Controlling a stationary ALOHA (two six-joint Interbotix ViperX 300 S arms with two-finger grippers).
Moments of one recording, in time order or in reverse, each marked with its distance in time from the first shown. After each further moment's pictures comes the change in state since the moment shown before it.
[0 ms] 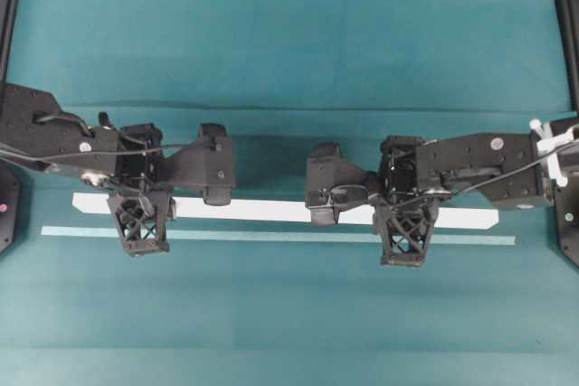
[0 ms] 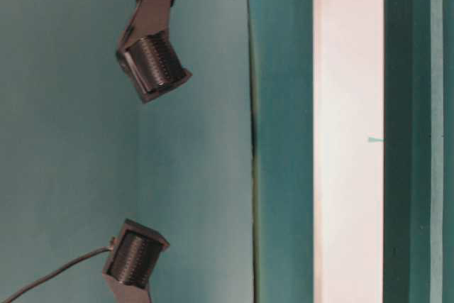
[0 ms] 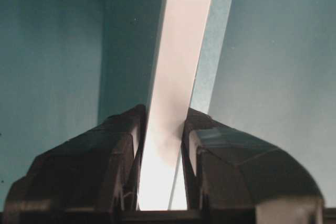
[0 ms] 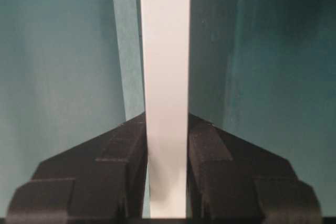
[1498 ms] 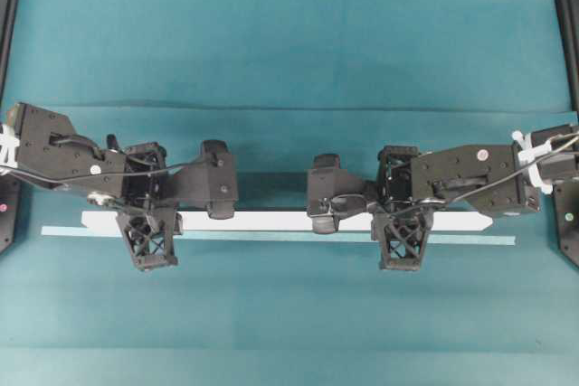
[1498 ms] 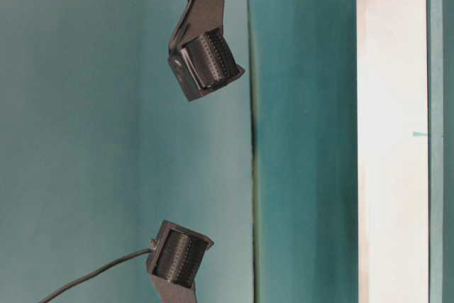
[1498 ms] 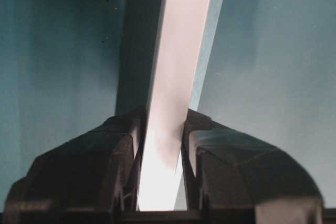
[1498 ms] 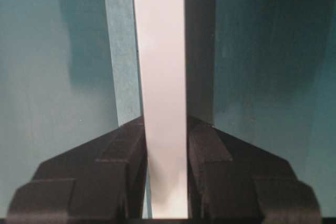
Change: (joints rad) left arm -0.040 0.066 0.048 0.002 -0.161 -0.071; right arm 0.005 0.063 0.038 0.006 -0.114 -0.006
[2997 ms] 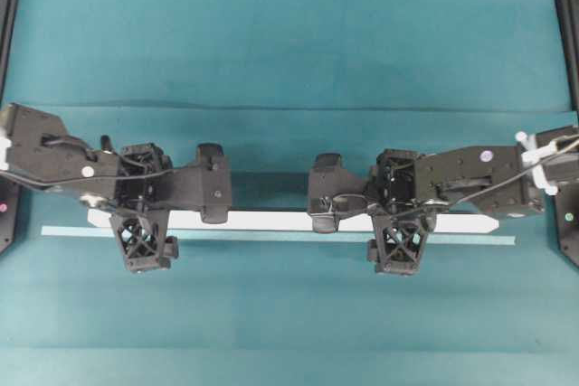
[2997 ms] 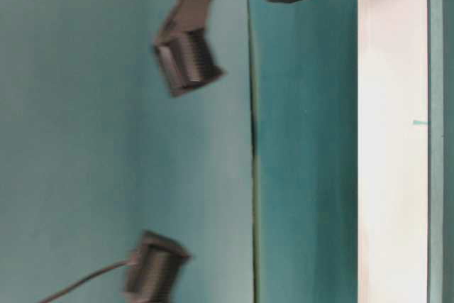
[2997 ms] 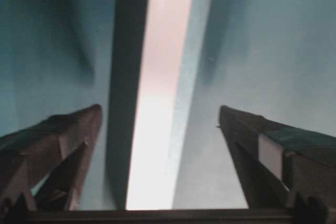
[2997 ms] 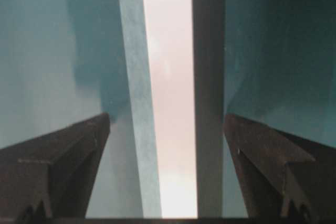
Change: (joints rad) left arm -0.020 -0.060 0.003 -0.002 0.038 0.041; right arm 0.002 -0.046 0.014 0.028 -0.043 0.012
